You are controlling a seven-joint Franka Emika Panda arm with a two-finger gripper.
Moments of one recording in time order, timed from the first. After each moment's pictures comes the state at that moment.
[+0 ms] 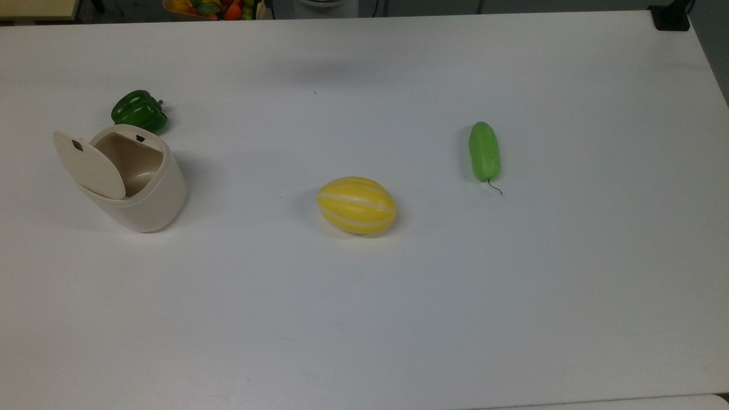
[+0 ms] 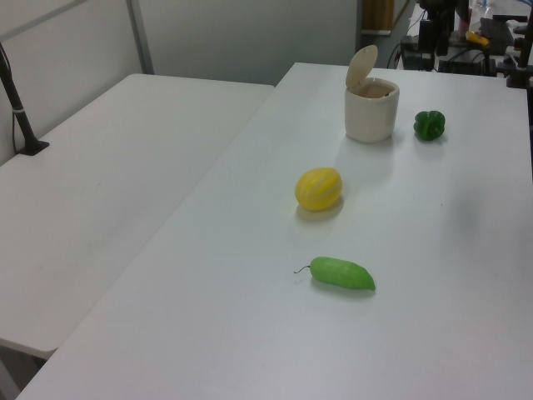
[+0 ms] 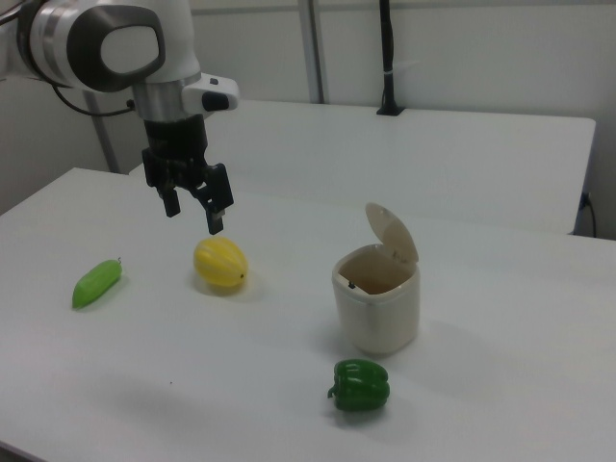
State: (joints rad) arm 0.02 -0.06 -0.10 -1.73 0.00 1.60 0.01
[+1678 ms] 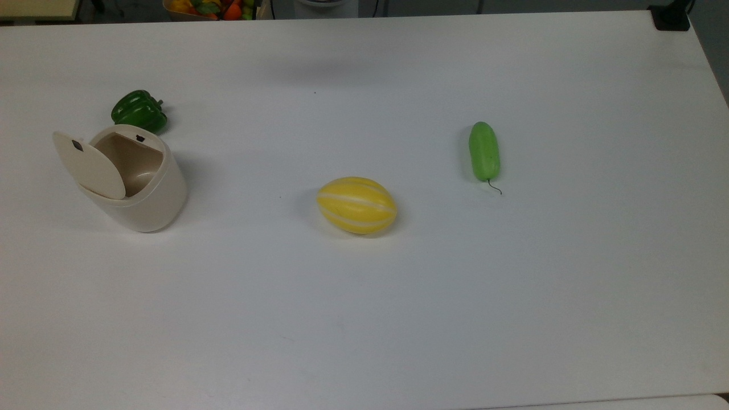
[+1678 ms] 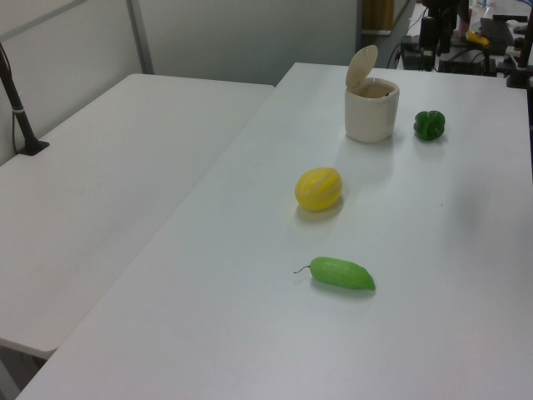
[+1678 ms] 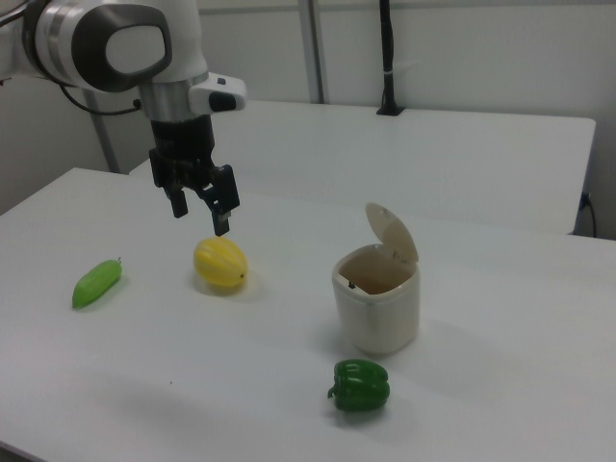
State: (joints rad) arm 0.06 -0.06 -0.17 -1.72 -0.01 1.60 0.01
